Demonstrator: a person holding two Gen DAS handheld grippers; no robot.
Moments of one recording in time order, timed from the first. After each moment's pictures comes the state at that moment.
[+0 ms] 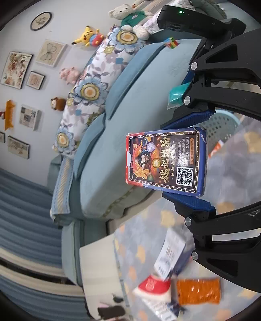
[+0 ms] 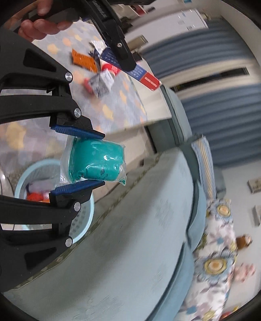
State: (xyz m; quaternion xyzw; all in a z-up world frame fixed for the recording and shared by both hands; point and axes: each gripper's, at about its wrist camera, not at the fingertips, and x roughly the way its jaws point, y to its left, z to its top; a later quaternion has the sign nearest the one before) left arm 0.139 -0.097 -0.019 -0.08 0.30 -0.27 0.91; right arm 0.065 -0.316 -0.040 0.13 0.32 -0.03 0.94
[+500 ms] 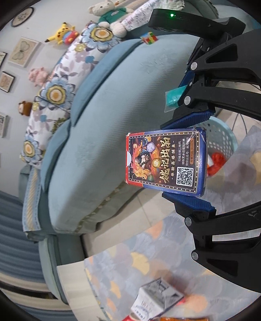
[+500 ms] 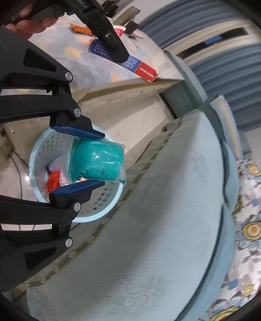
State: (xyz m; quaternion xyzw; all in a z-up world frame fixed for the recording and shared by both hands) left arm 0.163 -0.177 -0.087 -0.05 0.39 -0.29 0.87; right arm 0.070 -0.391 -0.112 0.18 0.41 -0.10 0.89
